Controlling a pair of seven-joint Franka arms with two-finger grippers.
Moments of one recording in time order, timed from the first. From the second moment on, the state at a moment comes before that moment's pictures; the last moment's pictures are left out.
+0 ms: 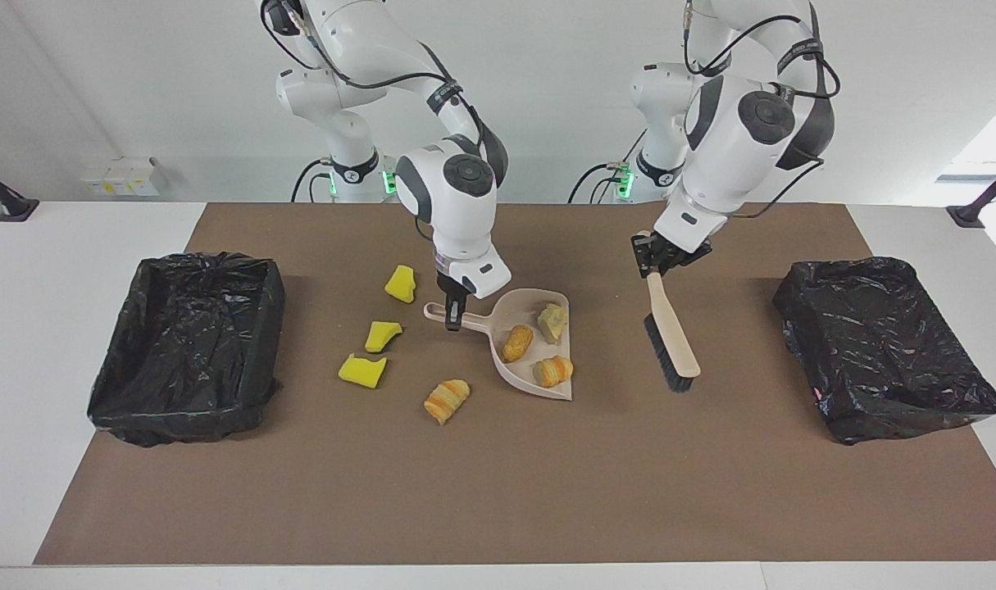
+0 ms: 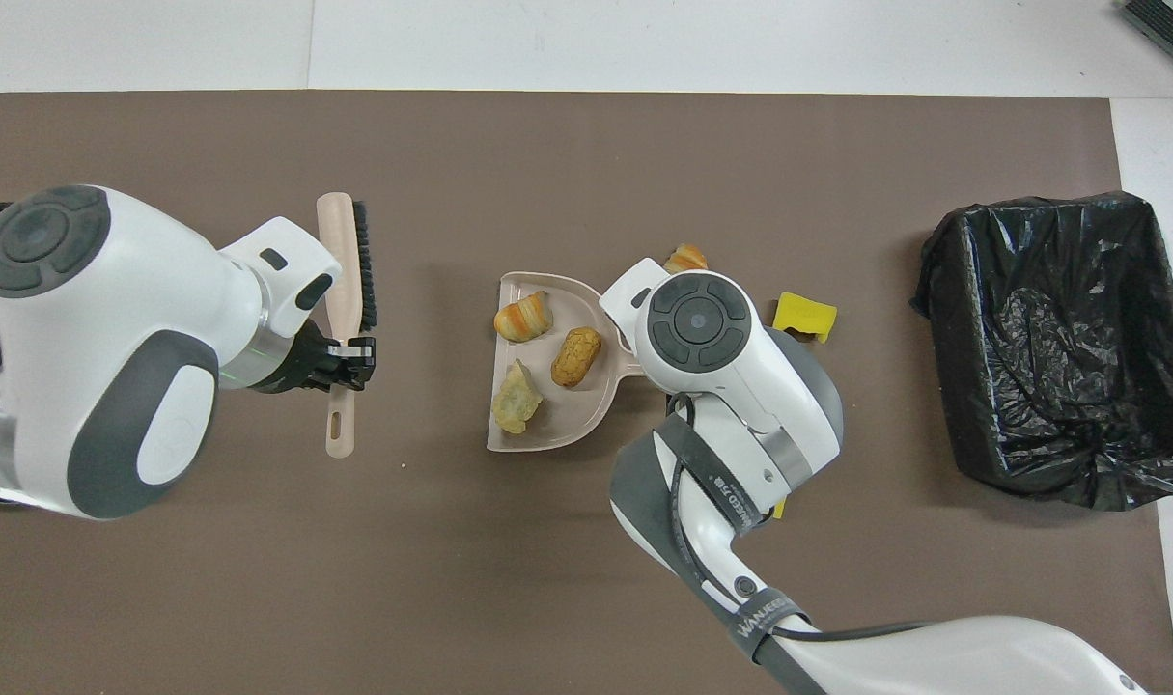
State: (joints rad) left arm -0.09 0.02 -0.16 -1.90 -0.14 1.85 -0.23; right arm 0.35 0.30 0.16 -1.82 -0.20 2.10 -0.87
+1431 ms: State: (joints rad) left arm -0.57 -0.11 -0.21 -2.25 -0.26 2.03 -0.67; right arm -0.21 0.11 0.14 -1.65 -0.05 1.83 -1.46
